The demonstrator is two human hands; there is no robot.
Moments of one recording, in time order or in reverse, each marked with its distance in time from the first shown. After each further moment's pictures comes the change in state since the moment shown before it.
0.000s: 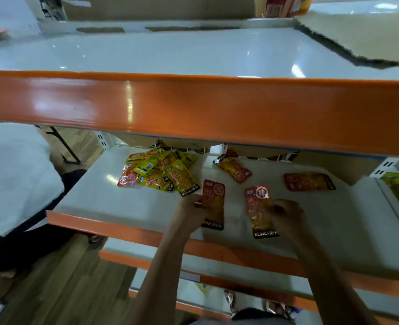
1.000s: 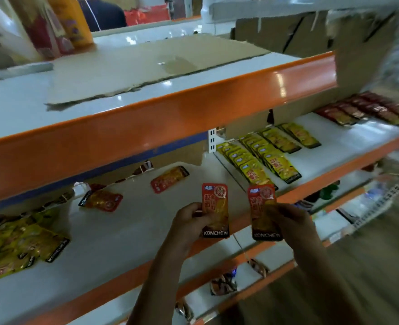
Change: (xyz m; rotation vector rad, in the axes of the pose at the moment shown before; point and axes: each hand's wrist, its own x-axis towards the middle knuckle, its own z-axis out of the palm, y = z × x) left_hand -0.102 0.073 0.226 0.036 -0.626 0.124; right_hand -0.145 0.139 -0.194 0.620 0.543 0.324
